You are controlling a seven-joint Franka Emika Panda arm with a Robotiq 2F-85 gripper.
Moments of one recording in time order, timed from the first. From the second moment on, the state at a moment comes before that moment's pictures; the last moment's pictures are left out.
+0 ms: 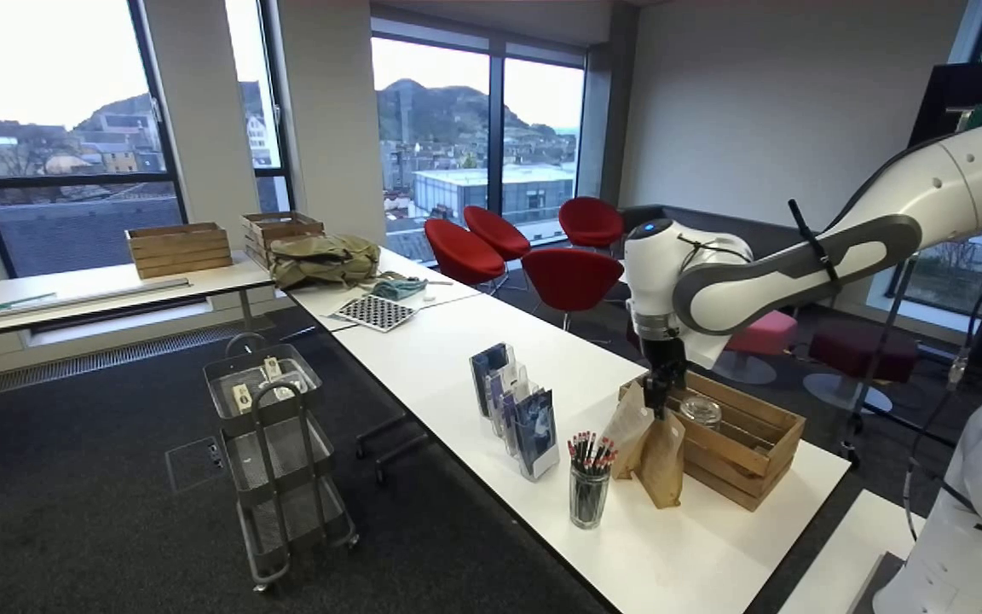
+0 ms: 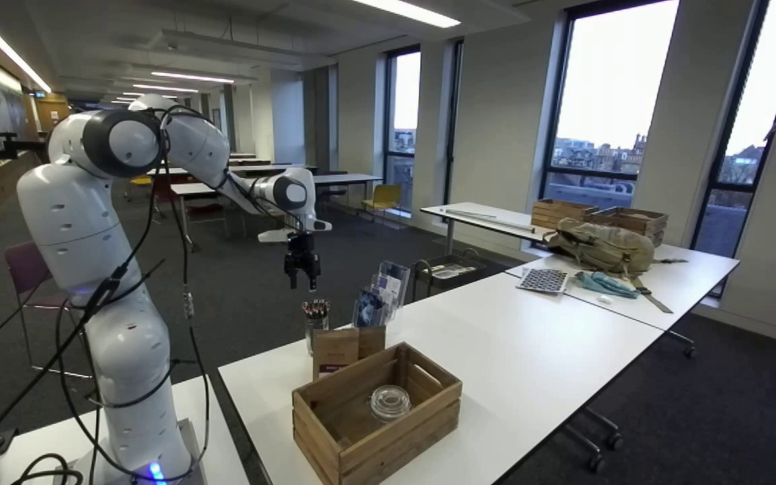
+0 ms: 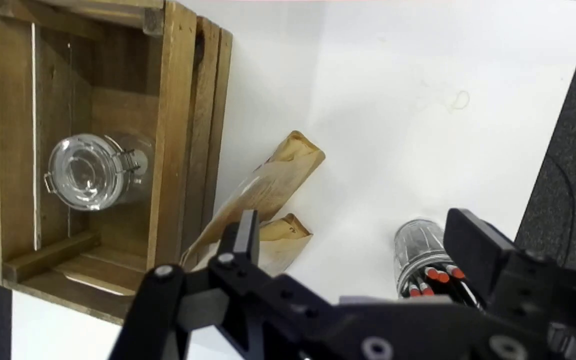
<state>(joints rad) 0.12 -0.19 0.31 -2.29 -0.15 1.91 0.27</state>
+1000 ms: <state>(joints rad) 0.21 -0.08 0.26 -2.27 0.13 2.26 -0.44</state>
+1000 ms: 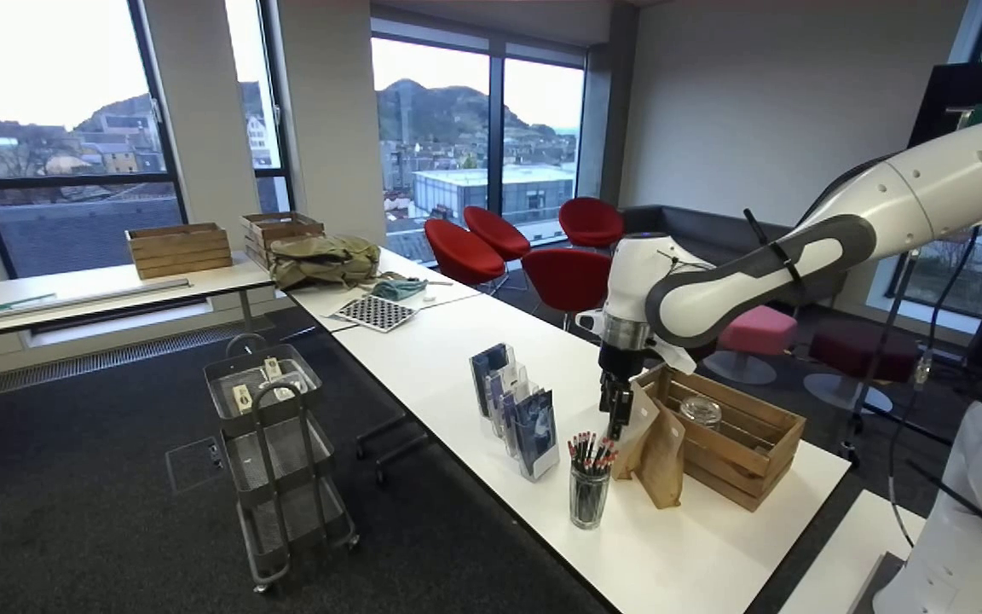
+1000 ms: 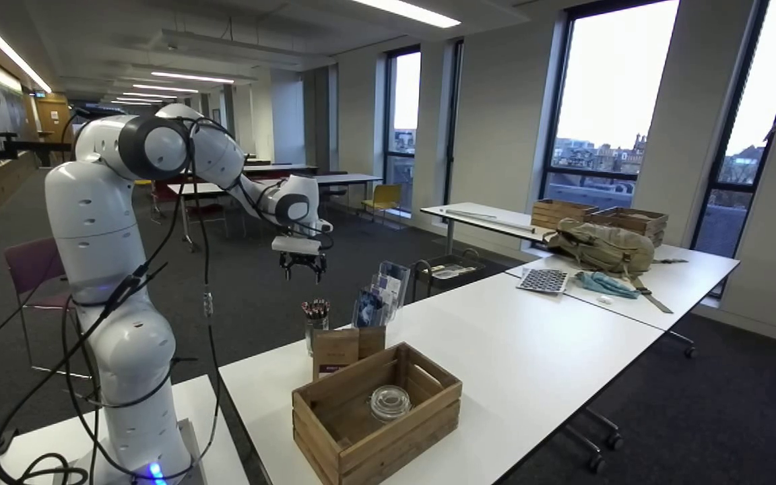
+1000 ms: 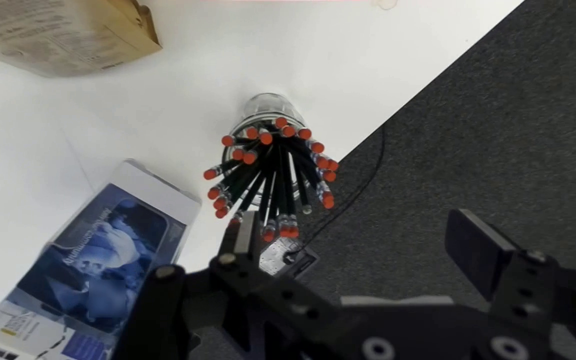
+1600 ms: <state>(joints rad) 0.21 -0.04 0.26 -2.27 0.13 2.22 -0.45</state>
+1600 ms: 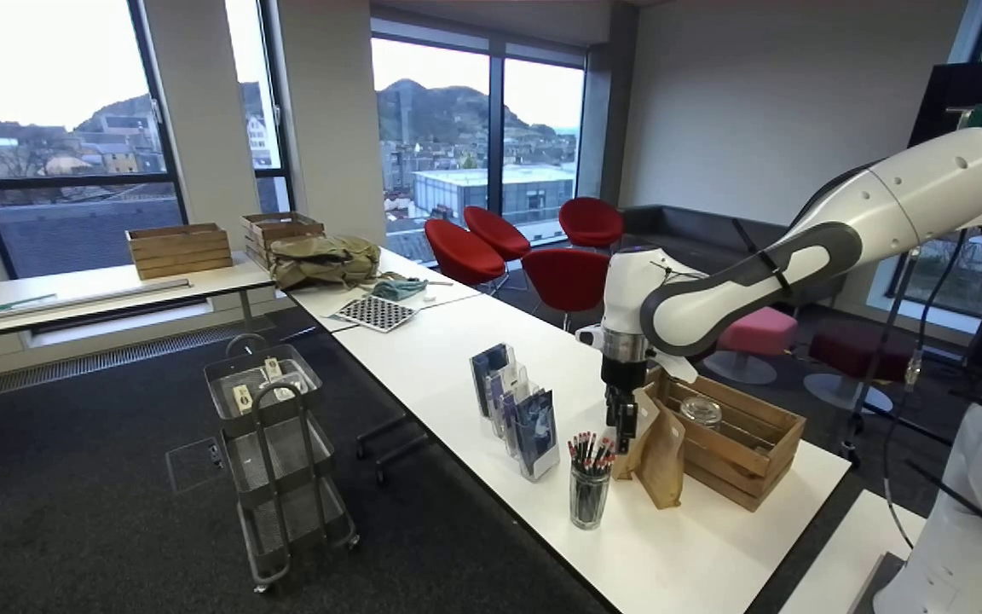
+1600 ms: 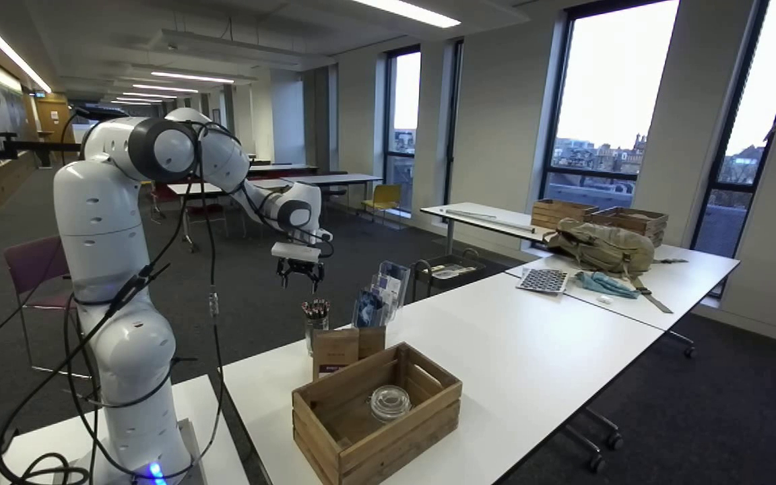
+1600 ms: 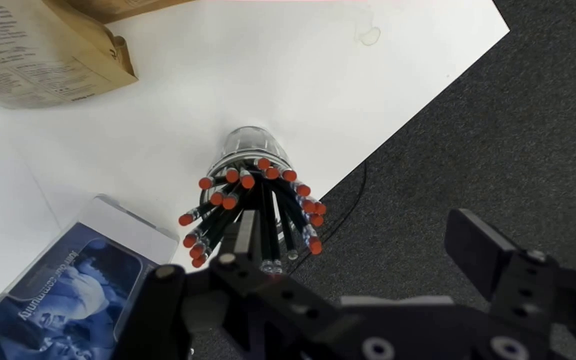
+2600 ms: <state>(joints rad) 0.21 -0.01 0.23 -2.27 0.14 2.26 -0.42</state>
